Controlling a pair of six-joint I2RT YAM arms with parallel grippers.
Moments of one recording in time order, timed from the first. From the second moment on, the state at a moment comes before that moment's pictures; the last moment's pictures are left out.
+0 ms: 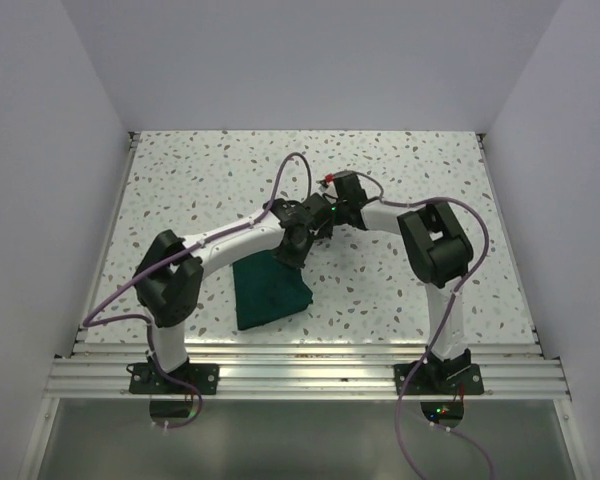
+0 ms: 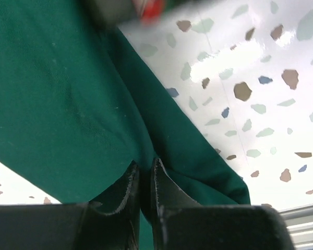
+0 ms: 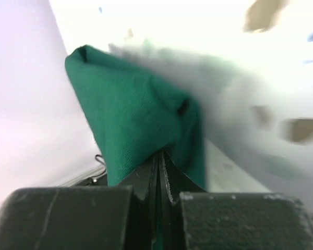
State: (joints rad) left arm -0.84 1.87 1.50 -0.94 -0.20 -0.38; right arm 0.49 2.14 1.33 0.01 -0.70 0.91
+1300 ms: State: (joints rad) left arm -0.97 1.78 1.23 -0.76 0.17 -0.46; right arm 0.42 2.19 1.41 -0.13 -0.86 0.88
